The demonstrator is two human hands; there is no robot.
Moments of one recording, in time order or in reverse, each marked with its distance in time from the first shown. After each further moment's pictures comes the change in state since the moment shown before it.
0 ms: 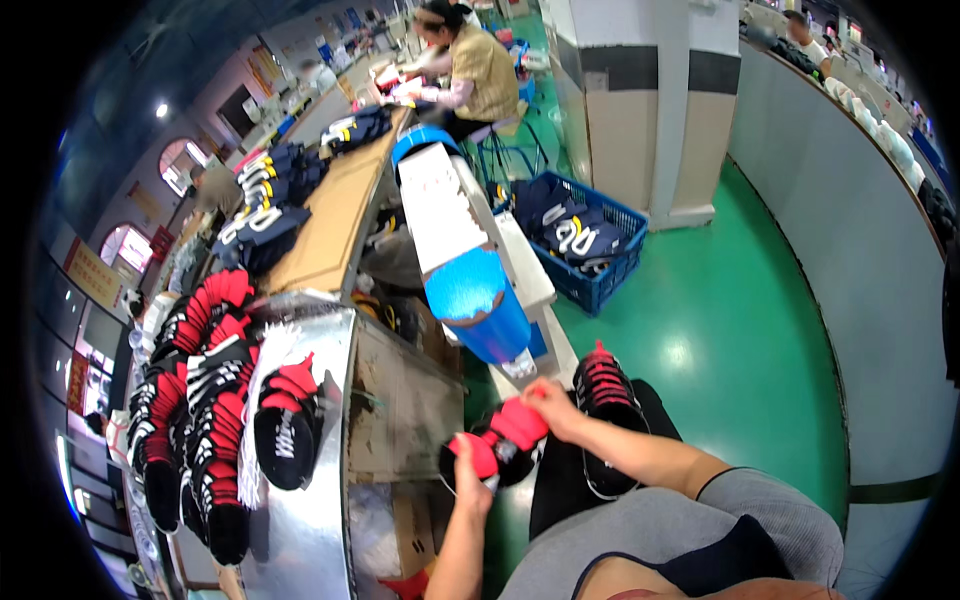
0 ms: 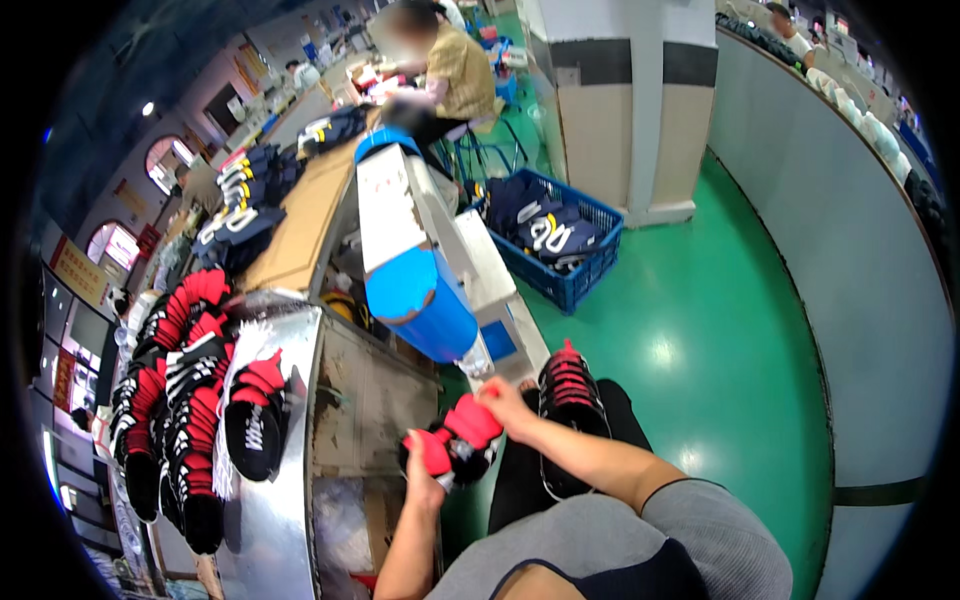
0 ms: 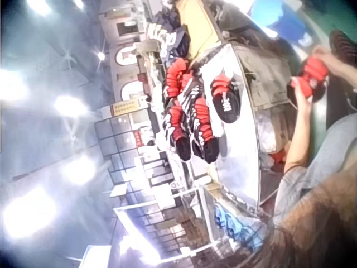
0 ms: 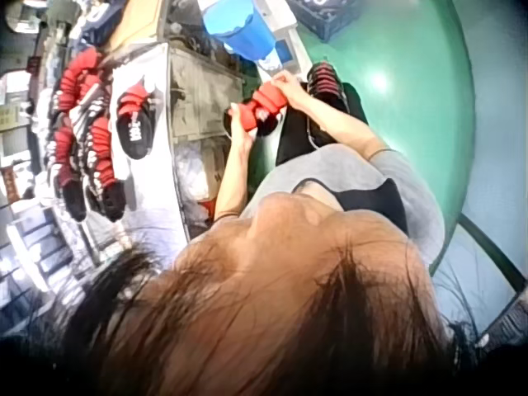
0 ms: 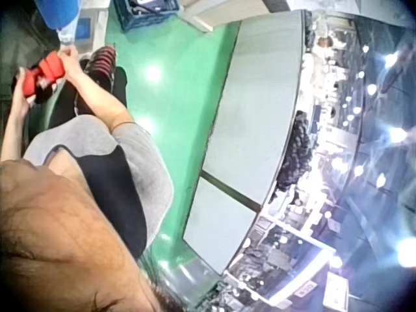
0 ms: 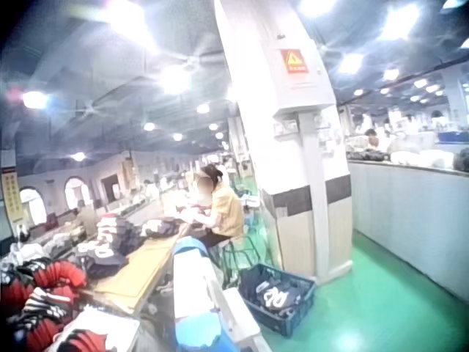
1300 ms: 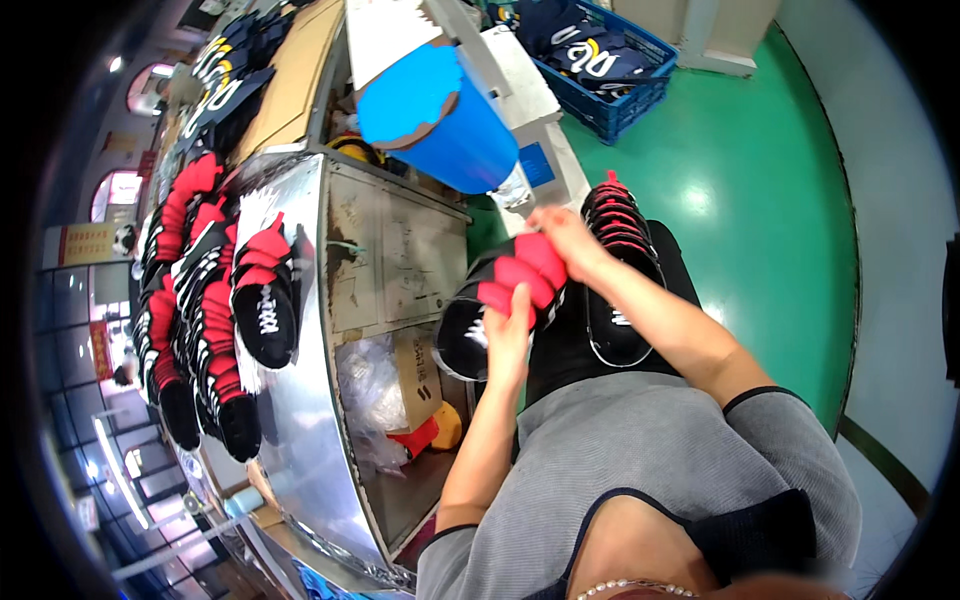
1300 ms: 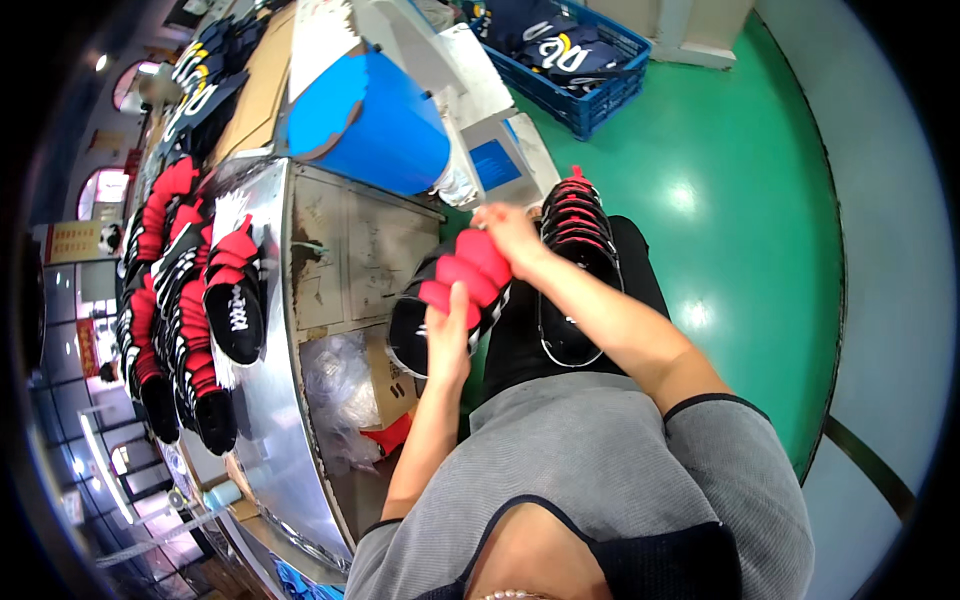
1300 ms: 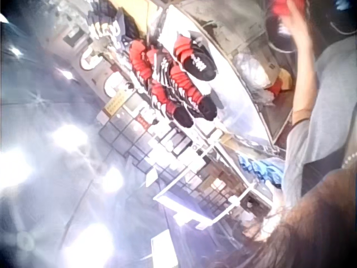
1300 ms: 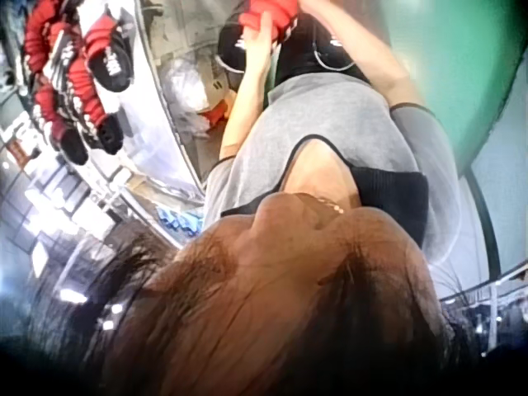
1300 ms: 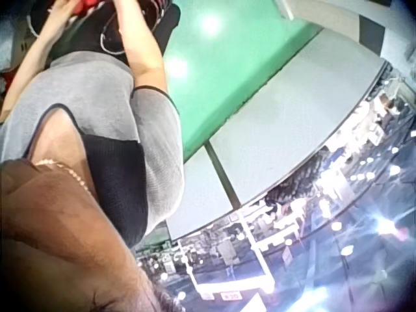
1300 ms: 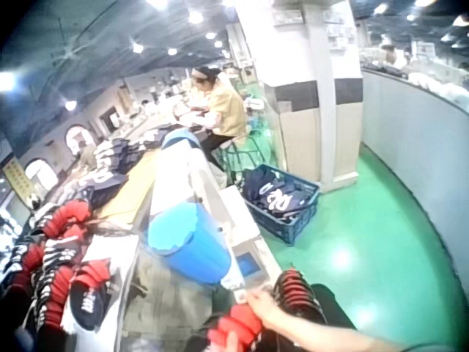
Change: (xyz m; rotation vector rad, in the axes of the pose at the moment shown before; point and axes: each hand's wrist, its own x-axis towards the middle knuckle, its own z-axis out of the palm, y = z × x) left_hand -0.033 -0.030 0.069 0.621 -0.040 0.247; right_hand 0.005 -0.032 -0.022 -0.010 0.093 0.282
